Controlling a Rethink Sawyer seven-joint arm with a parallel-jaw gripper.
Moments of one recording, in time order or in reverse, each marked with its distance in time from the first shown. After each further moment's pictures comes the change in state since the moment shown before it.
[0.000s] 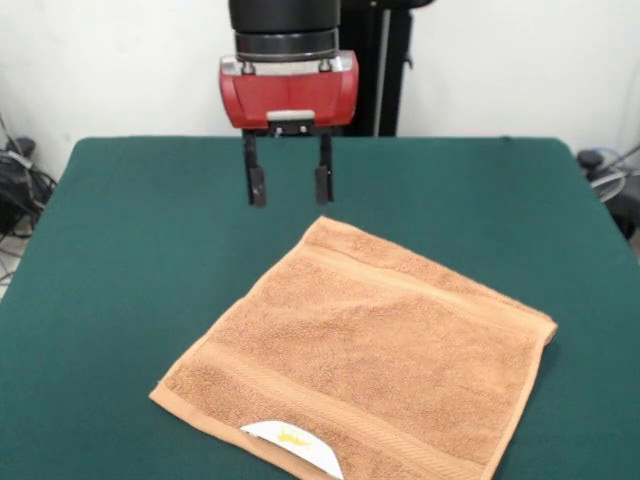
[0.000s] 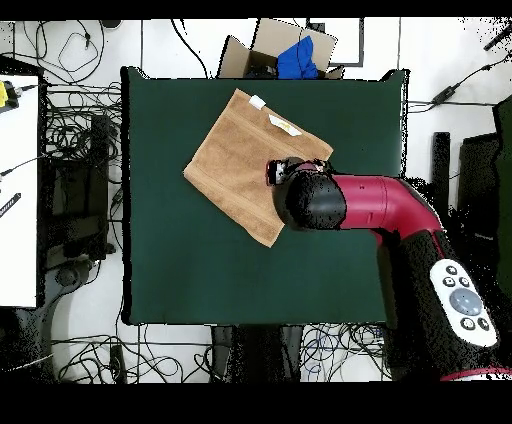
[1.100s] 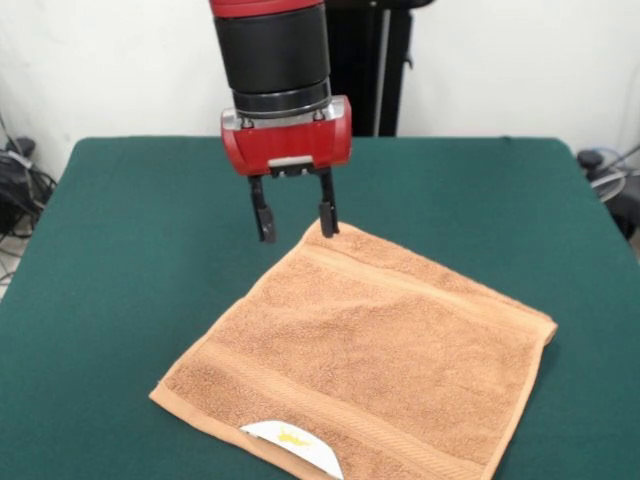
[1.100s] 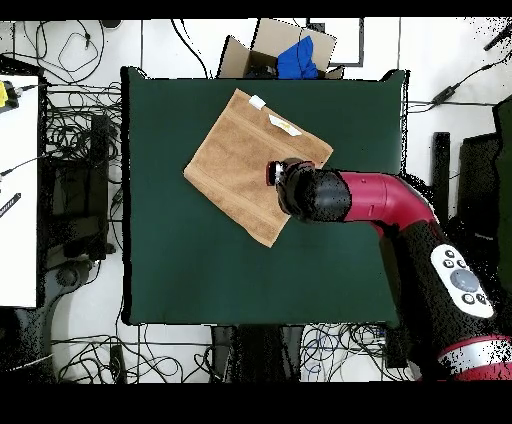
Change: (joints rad) arm -0.063 0.120 0.078 -0.027 -0.018 0.018 0.000
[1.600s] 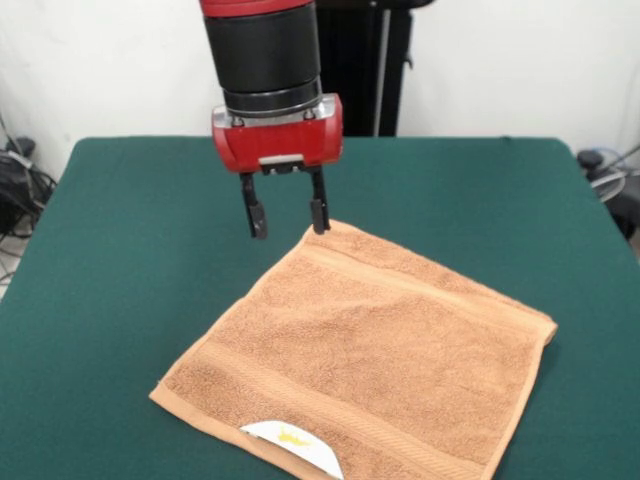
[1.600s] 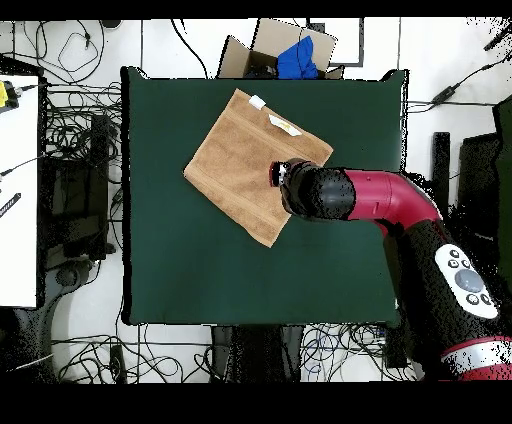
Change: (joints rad) arm -0.004 0.002 0.000 -0.017 0.000 0.044 0.000
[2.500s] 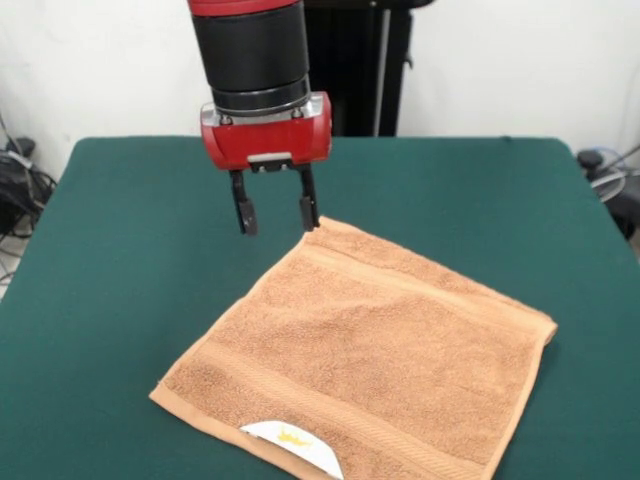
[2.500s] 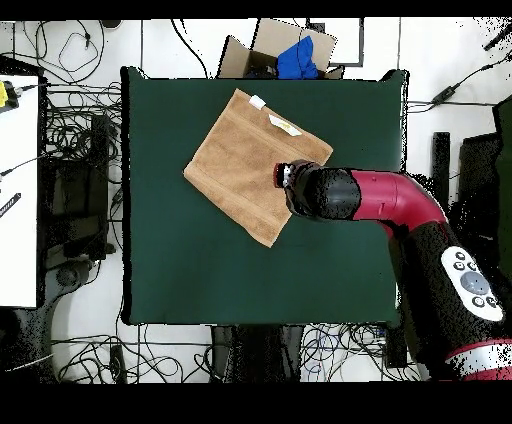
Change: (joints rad) arm -0.016 0.000 0.000 -0.004 0.000 0.029 0.000
